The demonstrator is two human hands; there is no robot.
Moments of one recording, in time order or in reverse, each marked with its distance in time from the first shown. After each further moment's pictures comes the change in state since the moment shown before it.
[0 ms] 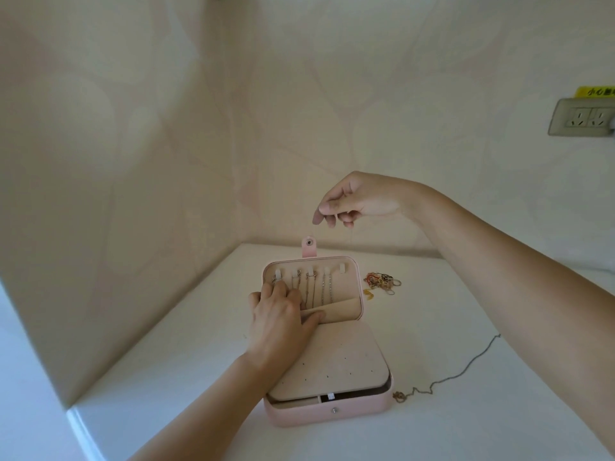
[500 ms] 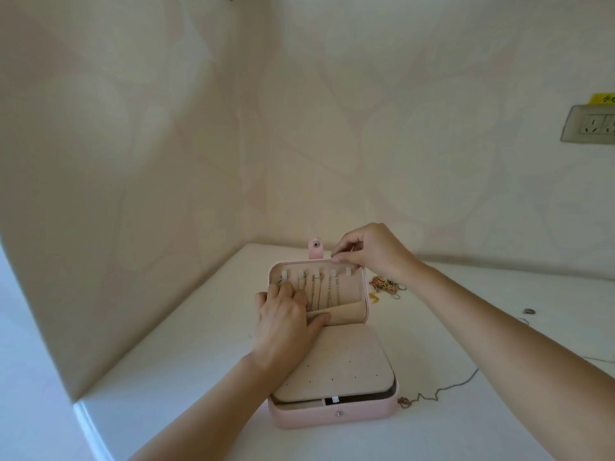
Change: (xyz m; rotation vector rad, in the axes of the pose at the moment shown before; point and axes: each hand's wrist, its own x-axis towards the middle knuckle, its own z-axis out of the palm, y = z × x) left_hand 0.000 0.001 -0.004 0.030 -0.064 -0.015; right_hand -0.010 0.062 0.067 -0.084 0.436 -0.020
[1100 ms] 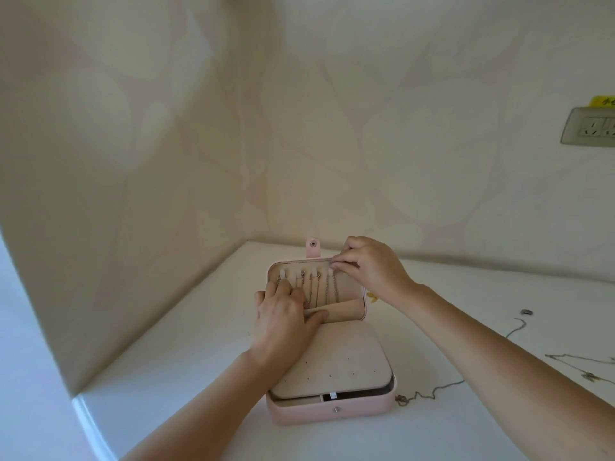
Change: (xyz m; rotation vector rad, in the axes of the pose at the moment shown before) left_hand 0.001 -0.001 0.000 0.005 -0.014 -0.032; right_hand -0.011 0.024 0.025 -0.437 0.178 -0.328
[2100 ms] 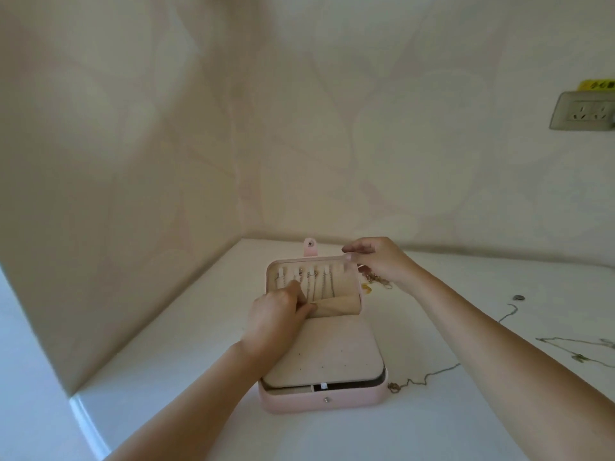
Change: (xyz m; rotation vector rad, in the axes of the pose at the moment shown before) left_hand 0.004 -0.002 -0.003 -0.201 -0.098 0.005; right_hand -0.007 0.029 -0.006 0.721 -0.158 0.723
